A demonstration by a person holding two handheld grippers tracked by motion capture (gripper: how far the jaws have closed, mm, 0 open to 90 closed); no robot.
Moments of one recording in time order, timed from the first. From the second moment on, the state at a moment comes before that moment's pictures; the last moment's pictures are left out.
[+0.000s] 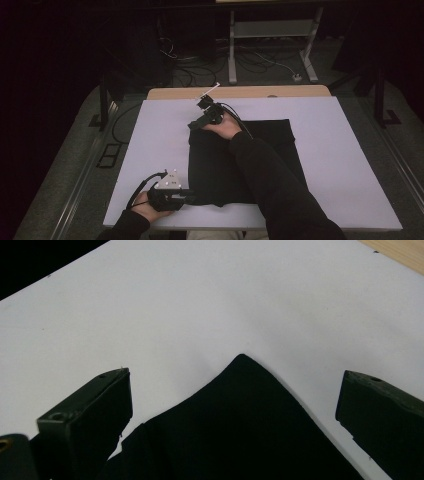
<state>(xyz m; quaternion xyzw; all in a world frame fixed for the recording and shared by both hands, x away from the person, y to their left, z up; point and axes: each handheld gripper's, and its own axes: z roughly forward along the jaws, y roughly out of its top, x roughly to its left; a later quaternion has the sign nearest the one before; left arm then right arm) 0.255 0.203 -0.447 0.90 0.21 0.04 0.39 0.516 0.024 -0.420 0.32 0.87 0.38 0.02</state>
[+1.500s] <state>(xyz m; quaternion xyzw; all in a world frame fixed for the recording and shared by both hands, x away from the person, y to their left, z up) 0.259 0.193 -0.437 0.90 0.18 0.04 0.40 0.525 0.037 -0.434 0.31 0.88 0.35 0.05</state>
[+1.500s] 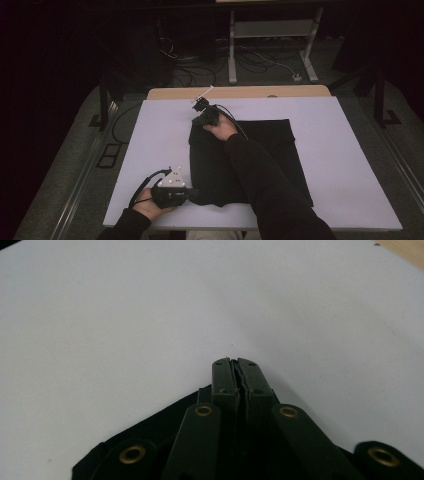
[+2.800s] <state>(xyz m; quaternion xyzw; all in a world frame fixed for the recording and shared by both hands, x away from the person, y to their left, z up) 0.258 0.150 -0.395 0.87 0.13 0.05 0.47 0.505 -0.052 -0.375 0.33 0.84 0.43 0.05</state>
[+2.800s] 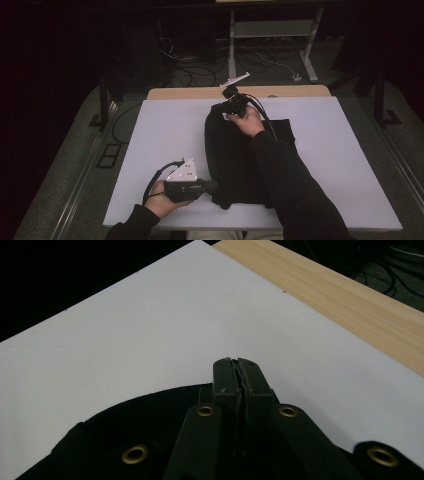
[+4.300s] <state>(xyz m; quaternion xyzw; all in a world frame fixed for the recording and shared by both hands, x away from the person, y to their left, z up) 0.275 0.073 -0.372 0.88 0.06 0.04 0.48 0.500 -0.124 -0.365 0.37 0.81 0.44 0.08</state>
